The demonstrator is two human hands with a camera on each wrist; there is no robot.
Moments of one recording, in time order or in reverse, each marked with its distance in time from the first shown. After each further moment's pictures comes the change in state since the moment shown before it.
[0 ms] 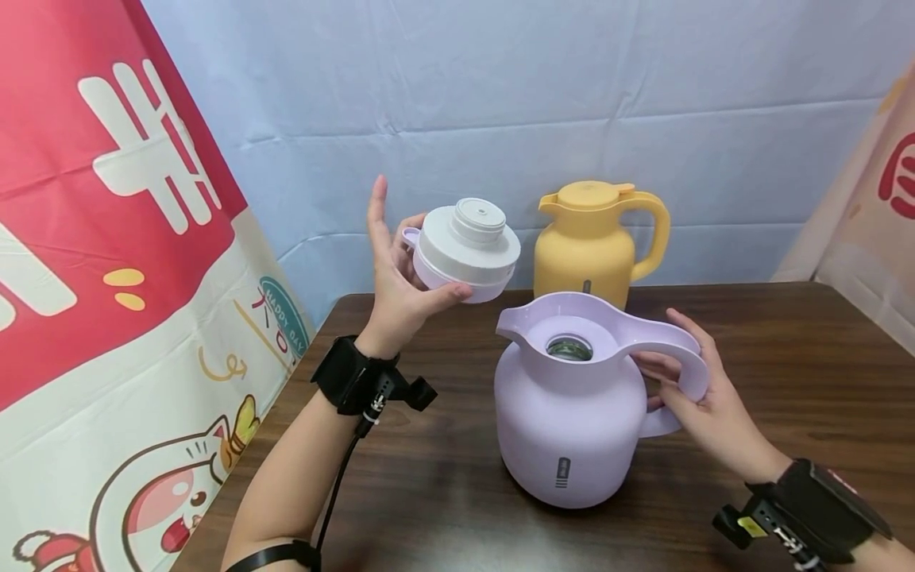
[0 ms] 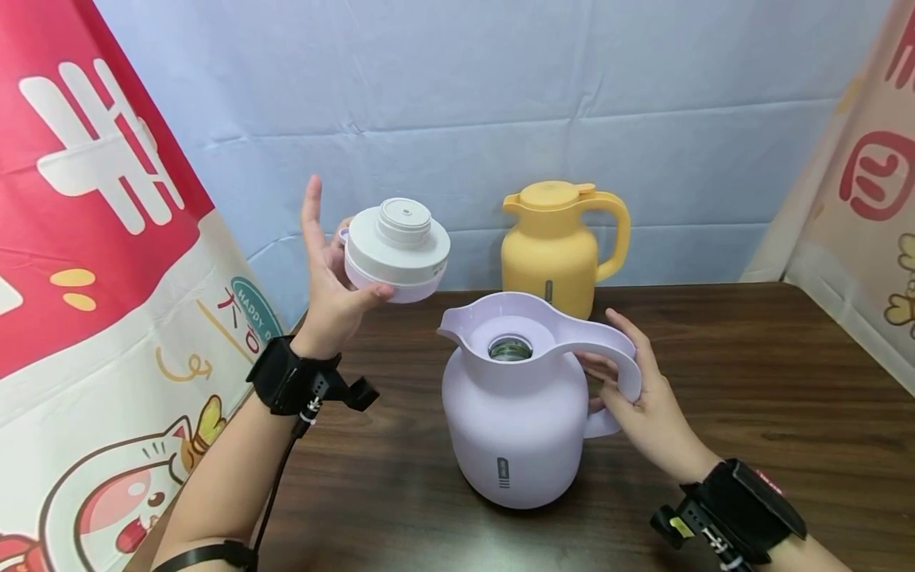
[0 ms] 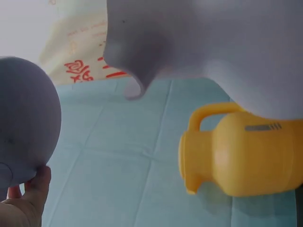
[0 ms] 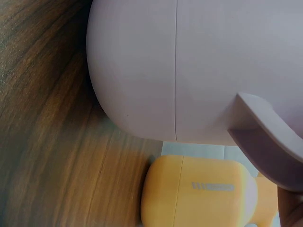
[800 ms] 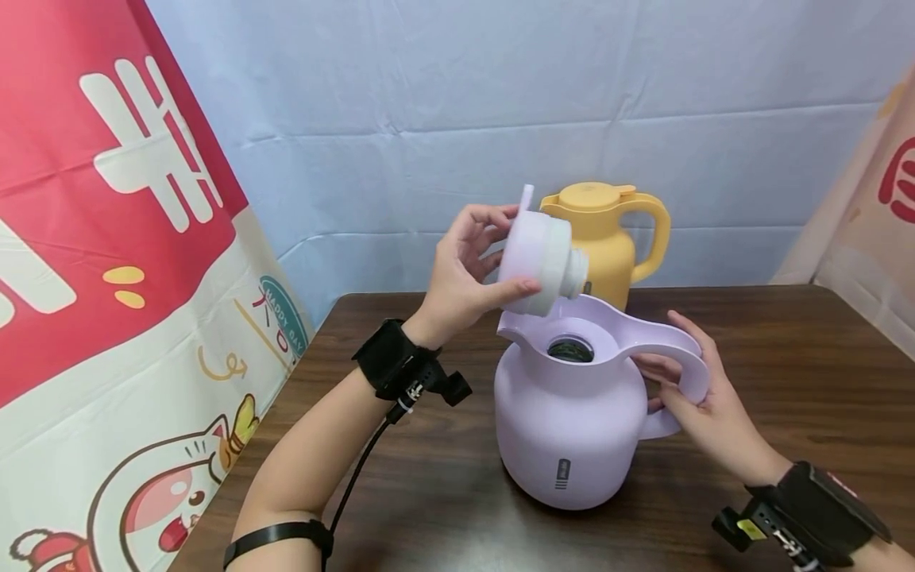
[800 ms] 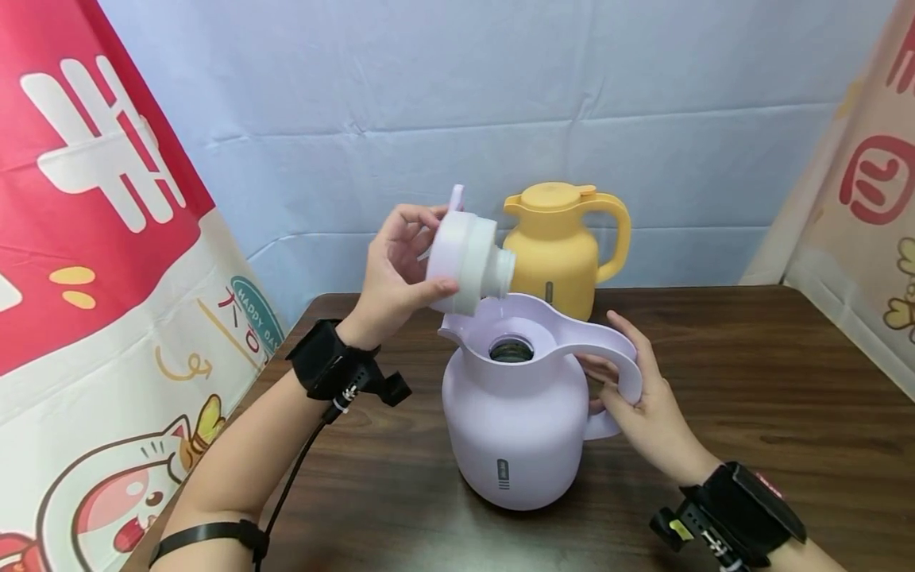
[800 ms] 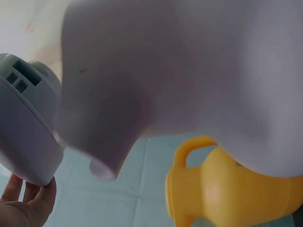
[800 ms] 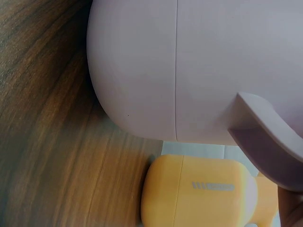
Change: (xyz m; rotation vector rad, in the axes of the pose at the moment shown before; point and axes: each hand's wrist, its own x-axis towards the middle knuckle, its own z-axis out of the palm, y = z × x) left_hand 0.016 -0.012 0.045 -0.031 -0.197 -0.061; right_hand 0.000 0.002 -0.004 0.055 -0.039 -0.032
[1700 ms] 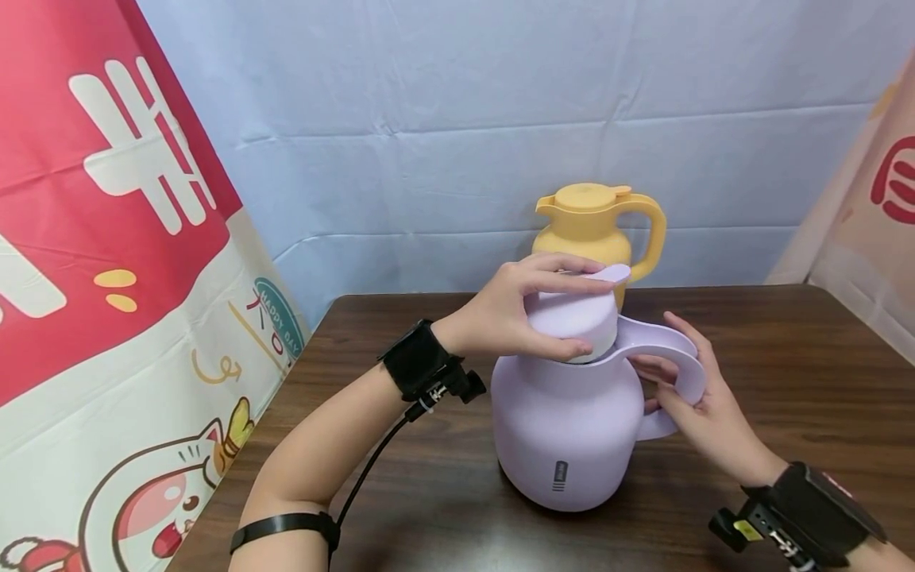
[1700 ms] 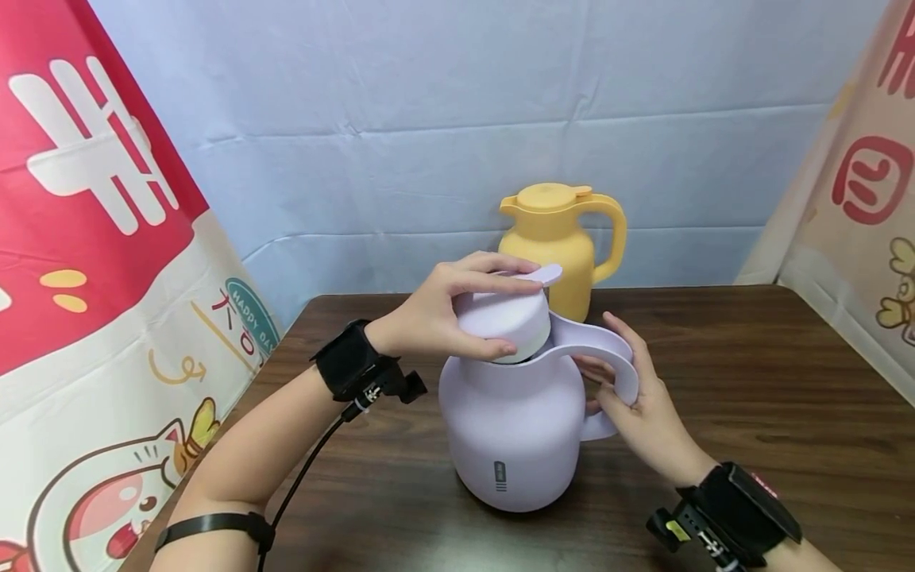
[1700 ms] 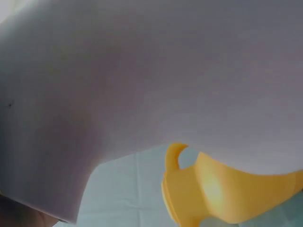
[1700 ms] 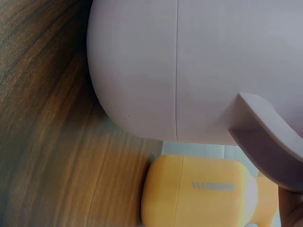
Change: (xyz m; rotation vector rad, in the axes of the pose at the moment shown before) left_hand 0.006 -0.010 0.026 0.420 -0.509 0.046; right_hand -0.001 -0.001 0.001 -0.038 0.016 0.013
